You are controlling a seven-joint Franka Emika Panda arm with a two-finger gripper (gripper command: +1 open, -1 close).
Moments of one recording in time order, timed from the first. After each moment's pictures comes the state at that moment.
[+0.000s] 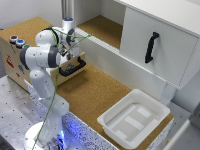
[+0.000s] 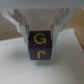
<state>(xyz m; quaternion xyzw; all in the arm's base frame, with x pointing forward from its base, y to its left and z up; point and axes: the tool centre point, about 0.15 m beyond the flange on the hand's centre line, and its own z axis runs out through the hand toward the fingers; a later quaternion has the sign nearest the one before) 0.422 0.292 0.356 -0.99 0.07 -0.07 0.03</state>
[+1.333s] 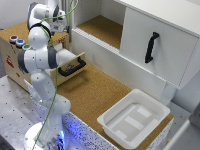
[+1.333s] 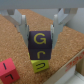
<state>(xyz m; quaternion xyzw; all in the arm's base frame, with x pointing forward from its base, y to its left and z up) 0.366 0.429 0.498 -0.89 -0.44 -0.11 0.10</state>
